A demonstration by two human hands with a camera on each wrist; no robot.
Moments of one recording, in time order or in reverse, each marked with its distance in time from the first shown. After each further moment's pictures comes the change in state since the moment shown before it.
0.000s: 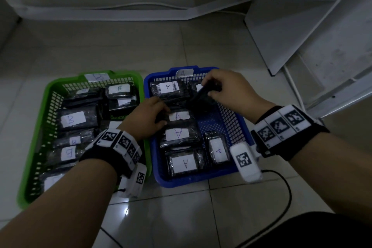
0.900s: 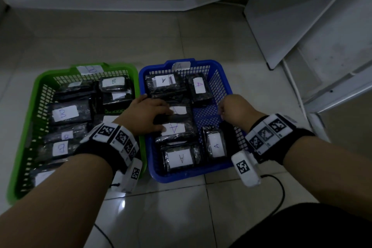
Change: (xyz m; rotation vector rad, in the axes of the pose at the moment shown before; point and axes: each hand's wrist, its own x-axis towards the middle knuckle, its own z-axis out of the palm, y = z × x) left_hand 0.005 0.000 0.002 0.260 -0.246 0.042; right_hand -0.019 0.060 0.042 -0.443 -0.401 0.234
